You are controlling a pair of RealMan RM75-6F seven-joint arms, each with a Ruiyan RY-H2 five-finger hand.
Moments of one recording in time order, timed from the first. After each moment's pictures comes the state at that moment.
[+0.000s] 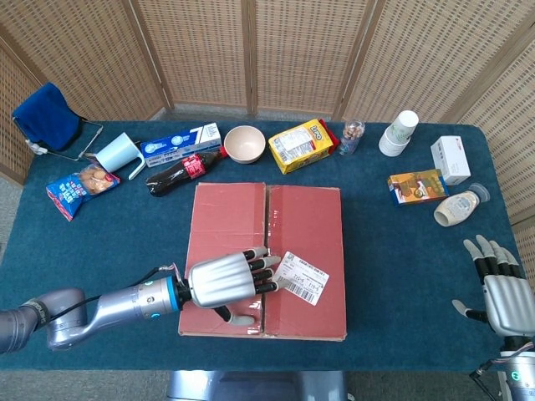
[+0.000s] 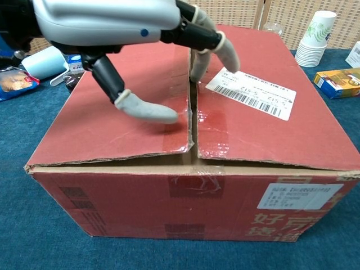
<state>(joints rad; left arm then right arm) -0.99 -1.19 -0.09 -1.78 1.90 0.91 0.17 0.08 -1.09 0.07 -1.65 -1.43 1.43 -0.08</state>
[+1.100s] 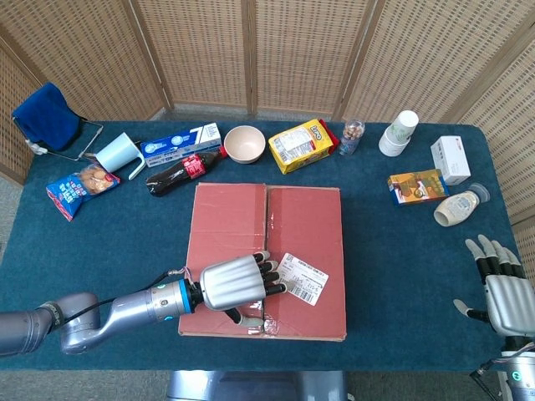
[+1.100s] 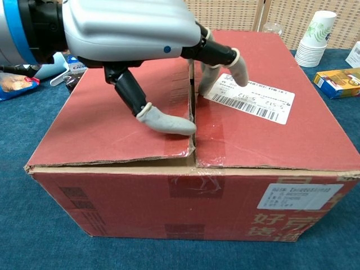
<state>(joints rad) -1.01 -1.24 -0.09 -1.80 1.80 0.86 0.27 0.08 -1.09 0.07 -1.64 -1.42 1.43 -0.08</state>
